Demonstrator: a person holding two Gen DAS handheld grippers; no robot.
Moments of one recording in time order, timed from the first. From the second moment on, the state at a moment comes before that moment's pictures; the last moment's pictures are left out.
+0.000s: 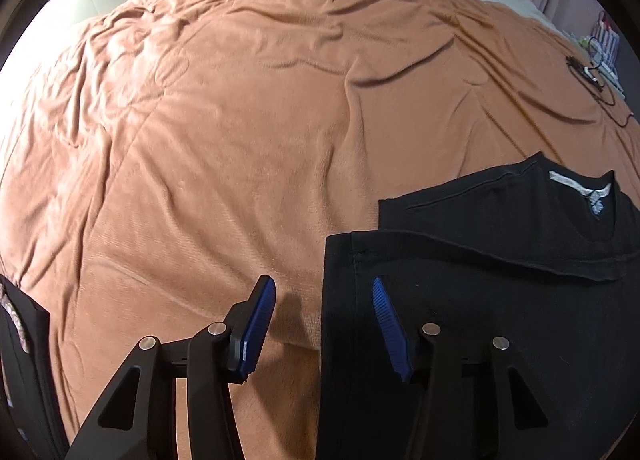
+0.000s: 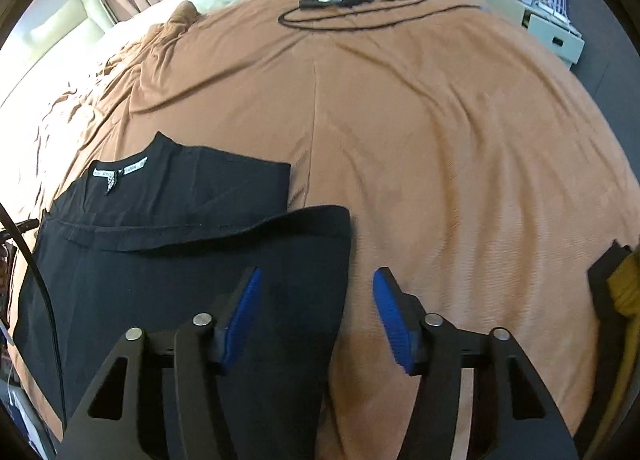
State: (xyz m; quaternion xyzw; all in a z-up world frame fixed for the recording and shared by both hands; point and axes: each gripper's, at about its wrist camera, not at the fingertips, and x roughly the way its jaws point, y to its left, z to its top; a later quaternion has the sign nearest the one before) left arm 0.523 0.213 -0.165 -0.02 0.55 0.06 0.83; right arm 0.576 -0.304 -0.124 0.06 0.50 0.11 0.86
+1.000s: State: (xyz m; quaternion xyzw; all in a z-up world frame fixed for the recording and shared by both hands) left arm 0.508 0.219 -0.102 -0.08 0.47 0.05 0.88; right arm 0.551 -0.295 -0.074 0.06 0.42 0.08 0.90
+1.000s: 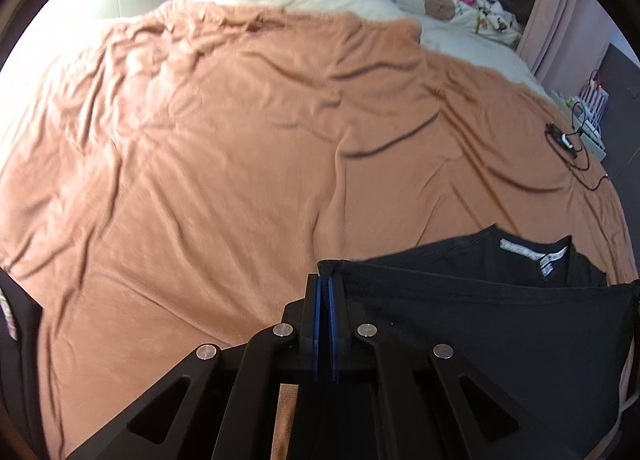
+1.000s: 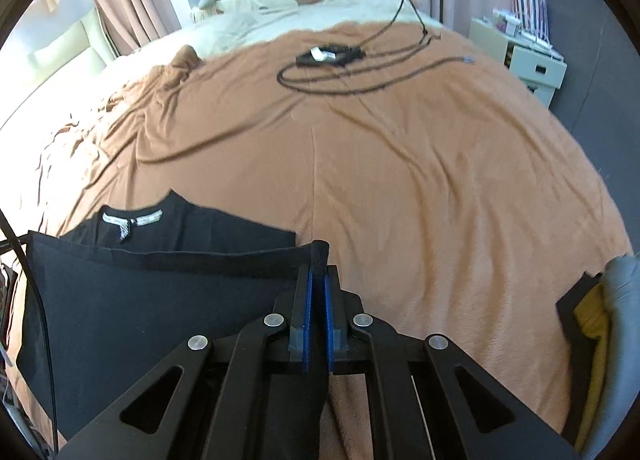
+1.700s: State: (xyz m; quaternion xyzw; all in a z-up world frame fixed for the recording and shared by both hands) left arm 0.587 0.217 -0.115 -0.06 0.49 0.09 0.86; right arm 0.614 -0.281 -0.078 0.05 0.43 0.06 0.90
